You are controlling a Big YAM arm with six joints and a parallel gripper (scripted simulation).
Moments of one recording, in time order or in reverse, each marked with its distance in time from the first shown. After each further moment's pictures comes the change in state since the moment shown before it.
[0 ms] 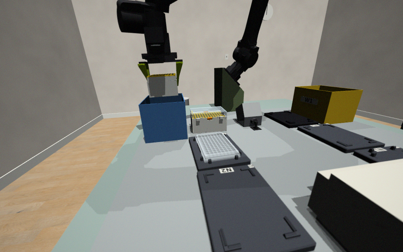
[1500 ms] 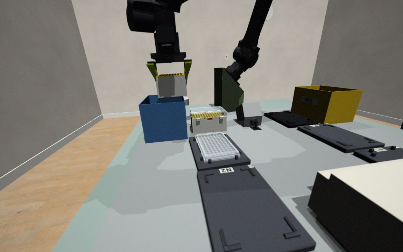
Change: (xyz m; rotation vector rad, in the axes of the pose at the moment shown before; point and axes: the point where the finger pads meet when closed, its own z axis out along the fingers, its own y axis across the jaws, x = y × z) arm -0.010 0.026 0.001 0.003 0.006 0.002
